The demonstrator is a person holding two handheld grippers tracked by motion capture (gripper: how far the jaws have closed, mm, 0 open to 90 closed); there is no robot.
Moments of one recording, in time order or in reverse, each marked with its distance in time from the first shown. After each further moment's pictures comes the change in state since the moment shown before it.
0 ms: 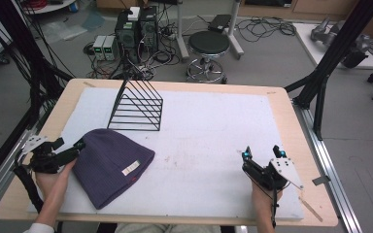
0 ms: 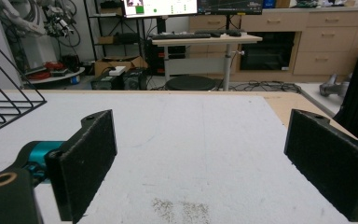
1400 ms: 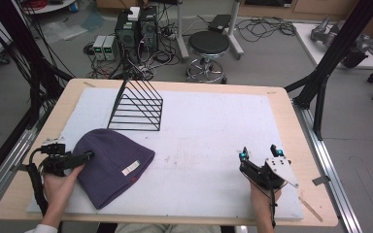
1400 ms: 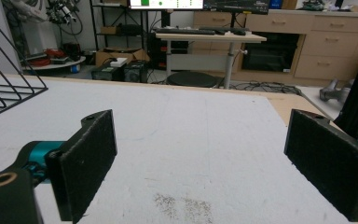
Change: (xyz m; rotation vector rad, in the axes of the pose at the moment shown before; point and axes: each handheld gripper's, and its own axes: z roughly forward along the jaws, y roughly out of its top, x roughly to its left) left arm -0.008 -0.014 0.019 0.340 0.079 -0.076; right arm 0.006 0.000 0.003 0.015 0.011 -0.071
